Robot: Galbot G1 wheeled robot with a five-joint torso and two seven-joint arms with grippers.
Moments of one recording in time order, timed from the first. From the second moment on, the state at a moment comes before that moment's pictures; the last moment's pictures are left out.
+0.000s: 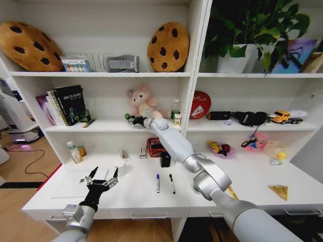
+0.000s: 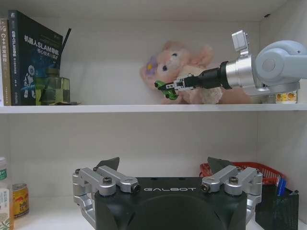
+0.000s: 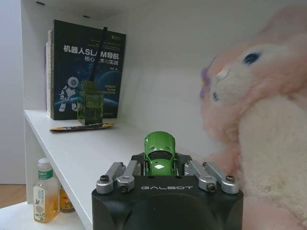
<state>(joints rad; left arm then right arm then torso) 1.73 -1.28 -0.66 -2.36 -0.31 0.14 -0.05 0.03 1.61 -0.16 0.82 0.47 -0.30 -0.40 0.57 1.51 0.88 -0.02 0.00</state>
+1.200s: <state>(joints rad) 1.73 -1.28 -0.66 -2.36 -0.31 0.14 -0.05 -0.11 1.25 -0.30 1.60 0.84 -0.69 0.08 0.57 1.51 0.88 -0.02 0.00</state>
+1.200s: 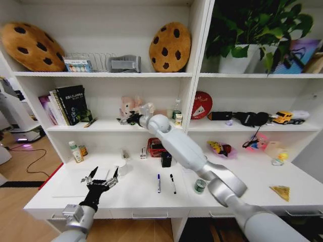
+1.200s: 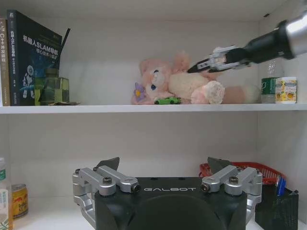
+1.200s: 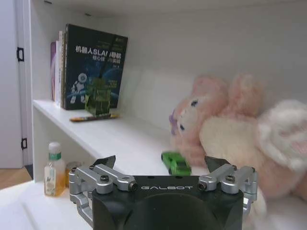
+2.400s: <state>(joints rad) 1.73 -1.28 -0.66 -2.36 -0.31 0.14 -0.05 -0.80 1.18 -0.17 1.87 1.17 -0.68 0.78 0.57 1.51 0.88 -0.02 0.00</state>
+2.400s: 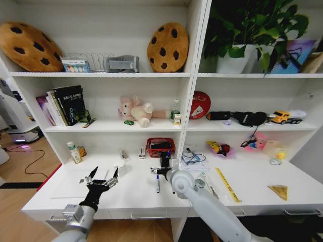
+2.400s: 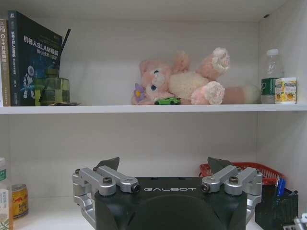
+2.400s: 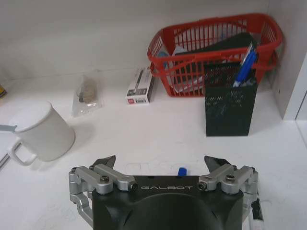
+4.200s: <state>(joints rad) 1.73 -1.28 -0.66 -2.36 -0.31 0.14 -0.05 -0.81 1.30 -0.16 1.64 1.02 -0.68 0.74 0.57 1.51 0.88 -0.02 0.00</state>
